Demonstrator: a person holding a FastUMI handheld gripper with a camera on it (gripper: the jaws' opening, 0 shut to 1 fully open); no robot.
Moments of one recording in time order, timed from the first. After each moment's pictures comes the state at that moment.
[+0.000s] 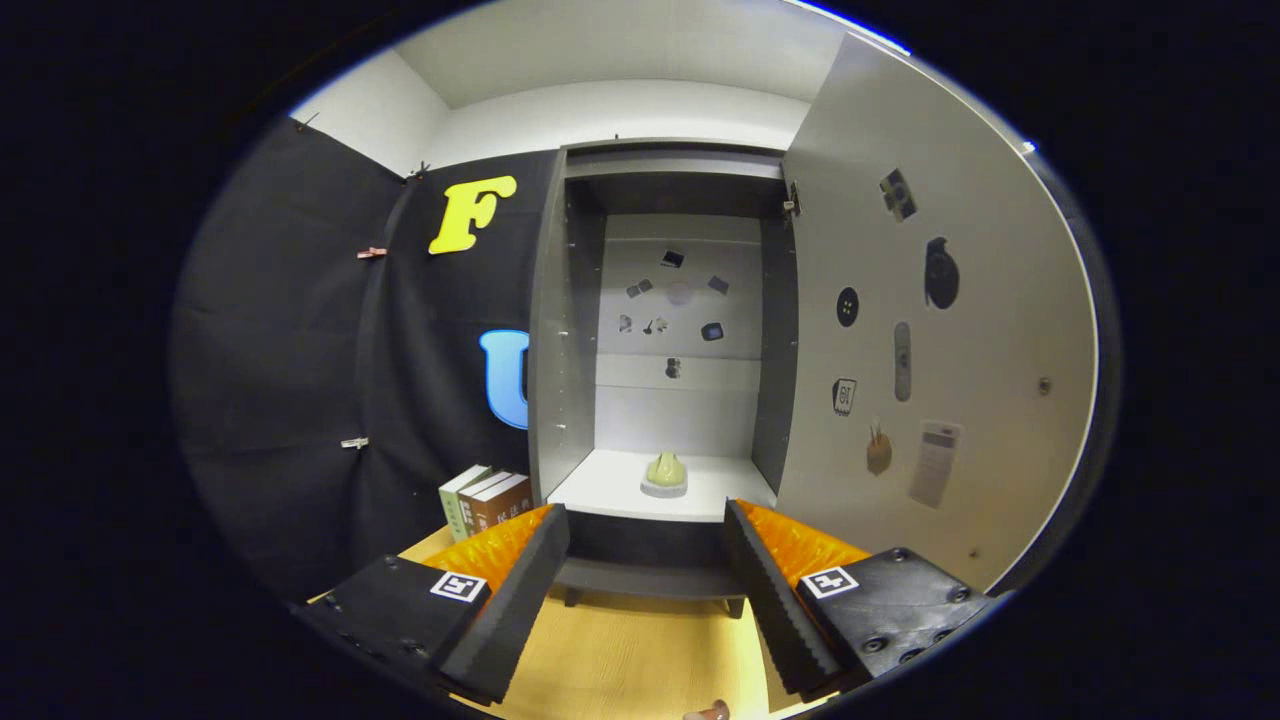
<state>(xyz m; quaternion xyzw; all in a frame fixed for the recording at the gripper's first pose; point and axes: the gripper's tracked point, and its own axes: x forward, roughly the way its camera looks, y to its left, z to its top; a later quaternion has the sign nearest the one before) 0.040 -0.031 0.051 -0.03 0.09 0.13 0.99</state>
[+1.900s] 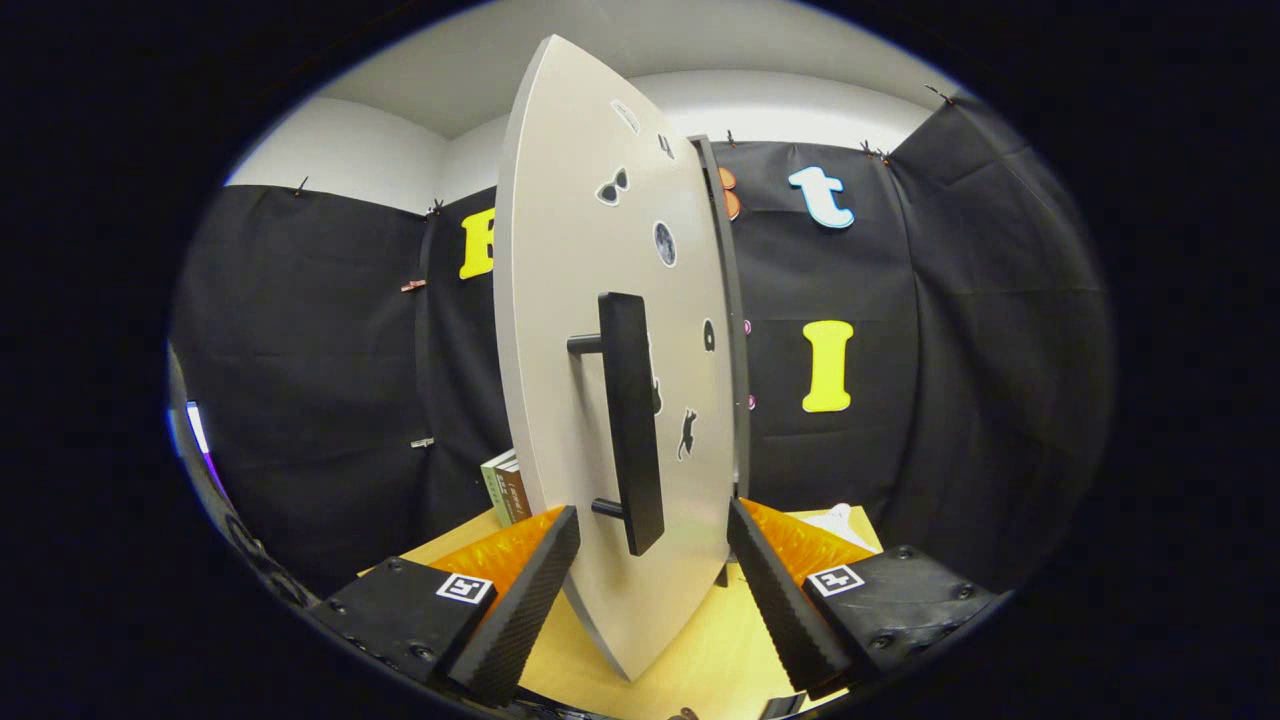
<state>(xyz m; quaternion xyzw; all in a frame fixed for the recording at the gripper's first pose) 0.002 -0.174 0.065 0.04 0.13 0.21 0.97</state>
